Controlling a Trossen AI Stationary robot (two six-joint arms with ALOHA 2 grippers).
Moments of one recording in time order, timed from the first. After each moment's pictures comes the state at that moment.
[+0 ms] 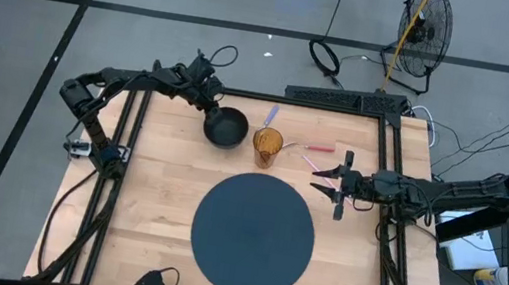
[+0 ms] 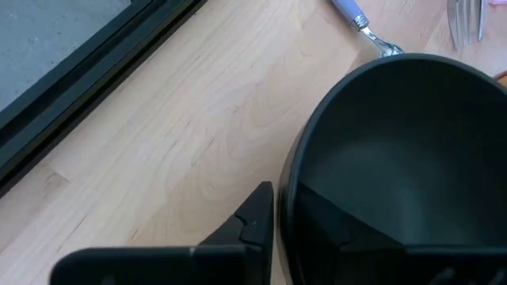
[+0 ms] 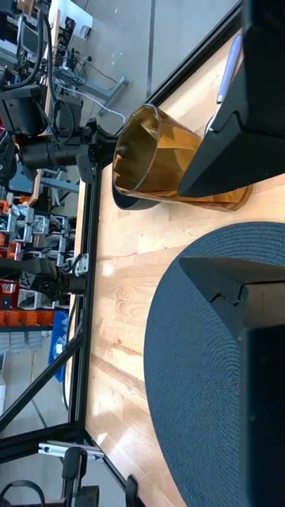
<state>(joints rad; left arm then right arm) 0.85 1.69 0.96 -0.26 0.36 0.08 0.11 0.68 0.34 0.15 0.23 -0.05</state>
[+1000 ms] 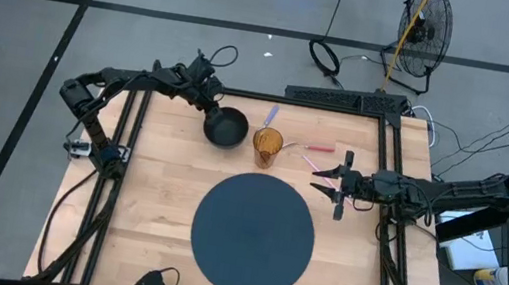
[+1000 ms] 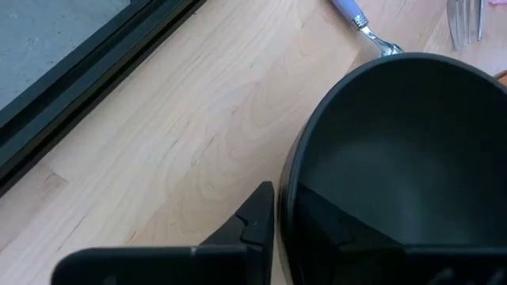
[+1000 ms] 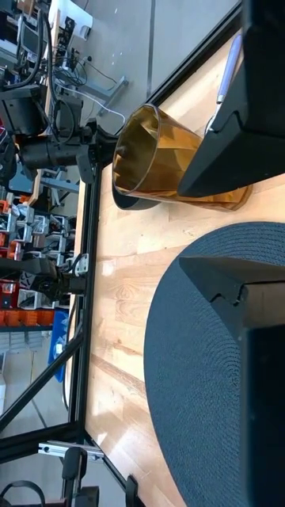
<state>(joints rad) 0.85 1.69 0.96 -0.26 0.36 0.08 0.11 0.68 0.34 0.15 0.23 -0.04</state>
